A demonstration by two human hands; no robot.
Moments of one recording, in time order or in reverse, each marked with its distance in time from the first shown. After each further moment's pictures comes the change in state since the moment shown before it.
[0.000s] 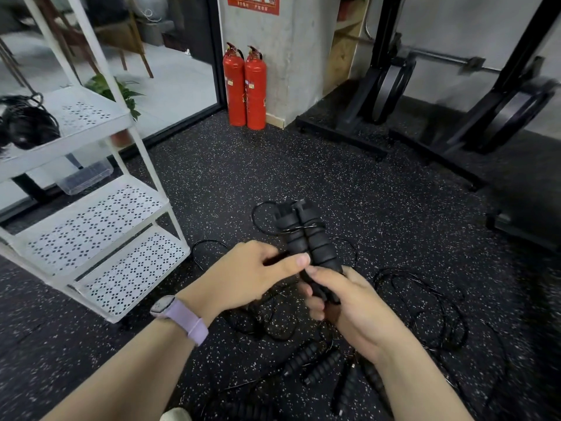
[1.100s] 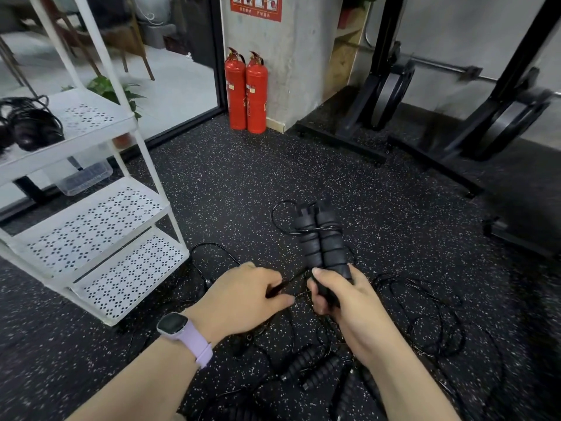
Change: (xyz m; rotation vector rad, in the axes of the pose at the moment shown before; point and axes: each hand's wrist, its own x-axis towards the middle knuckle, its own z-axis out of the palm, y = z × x) left_hand -0.004 -0.020 0.021 0.380 -0.023 0.070; right_hand 0.006 0.008 0.004 -0.040 0.234 -0.108
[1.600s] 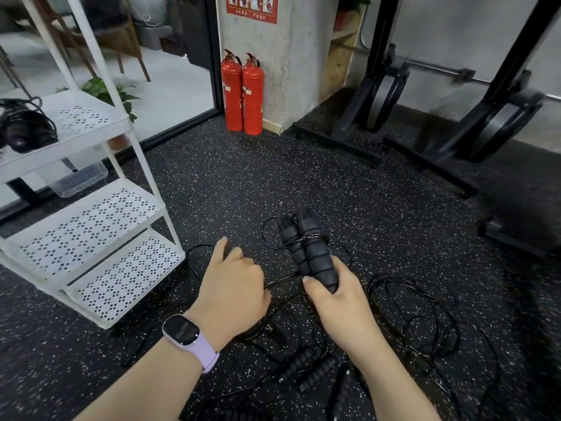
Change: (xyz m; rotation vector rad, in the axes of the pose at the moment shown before) left_hand 0.003 0.004 0.000 0.532 0.060 -0.088; right_hand 0.005 0.009 -0.002 -0.560 0.171 -0.168
